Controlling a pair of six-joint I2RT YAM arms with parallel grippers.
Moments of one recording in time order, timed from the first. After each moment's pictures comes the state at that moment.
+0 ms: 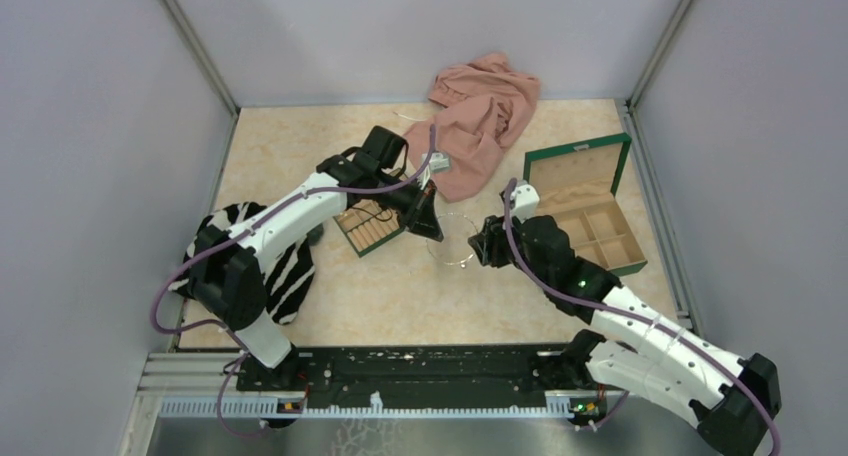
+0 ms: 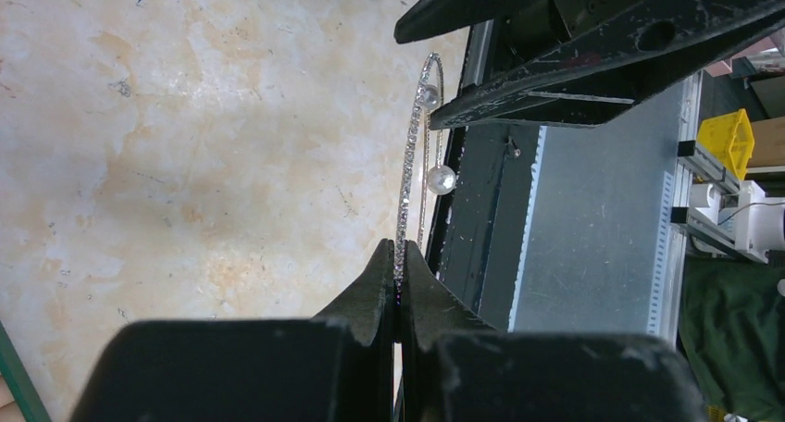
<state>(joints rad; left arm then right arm) -0.65 1.67 1.40 -0.64 0.87 0.08 0.77 0.79 0.62 -0.21 0.15 0.35</state>
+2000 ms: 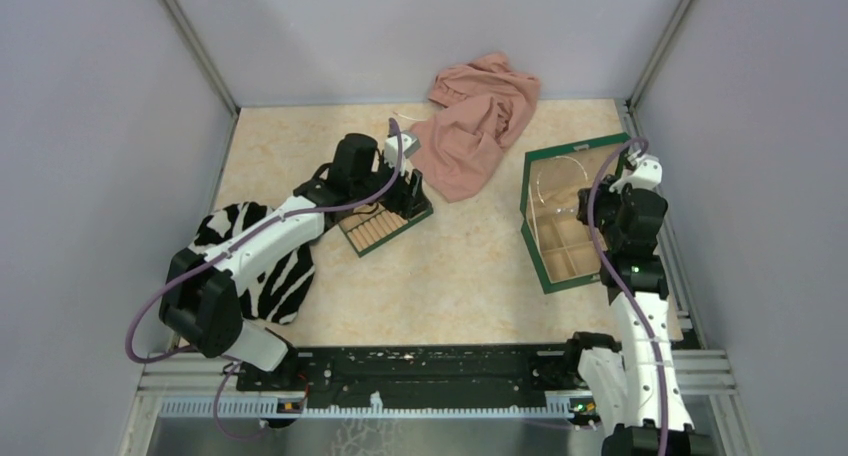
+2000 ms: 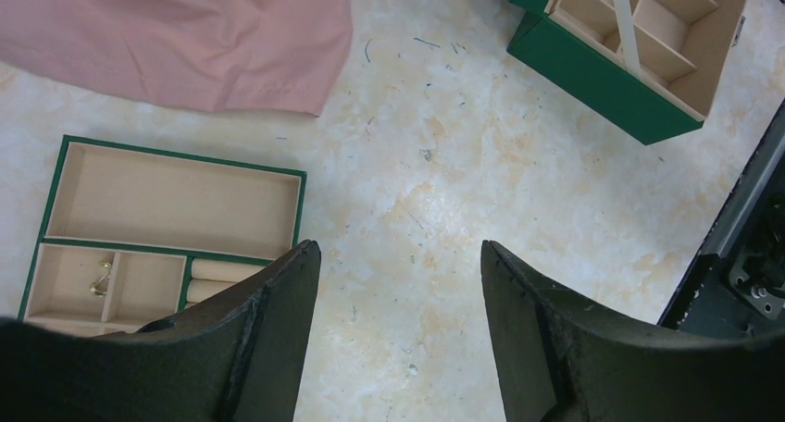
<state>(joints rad) -0.59 1.49 1.13 -0.17 0.35 -0.06 -0.11 0.71 0.67 -0.23 -0.11 0.28</state>
